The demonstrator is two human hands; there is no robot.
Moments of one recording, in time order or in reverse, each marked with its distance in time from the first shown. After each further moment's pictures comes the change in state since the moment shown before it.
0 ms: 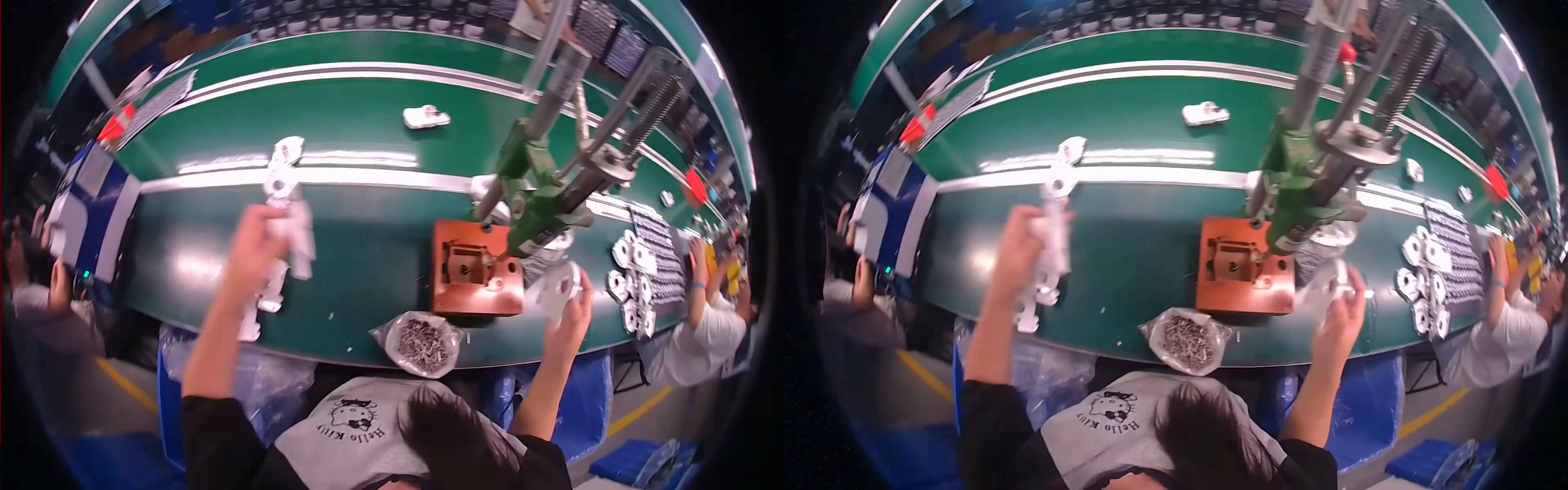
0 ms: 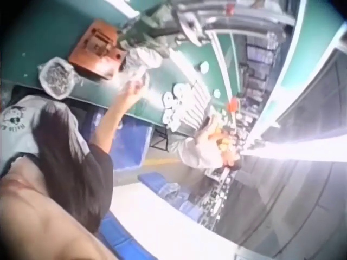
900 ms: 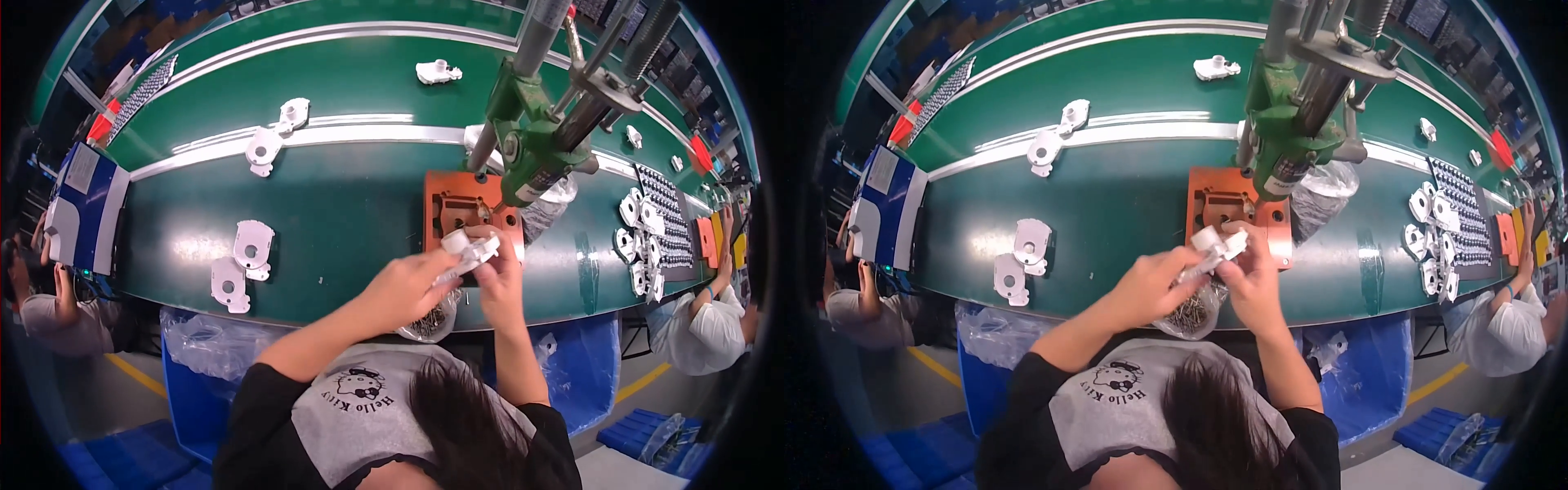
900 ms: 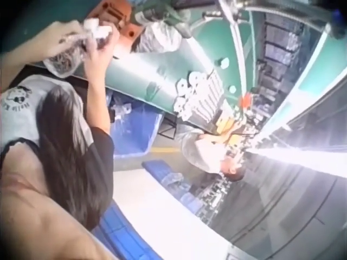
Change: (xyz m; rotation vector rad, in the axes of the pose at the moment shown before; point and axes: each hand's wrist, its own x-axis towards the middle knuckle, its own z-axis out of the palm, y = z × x) left_hand -0.031 0.001 0.191 0.305 -0.339 0.206; right_hand -0.032 0.022 0.088 0.174 -0.409 0.245
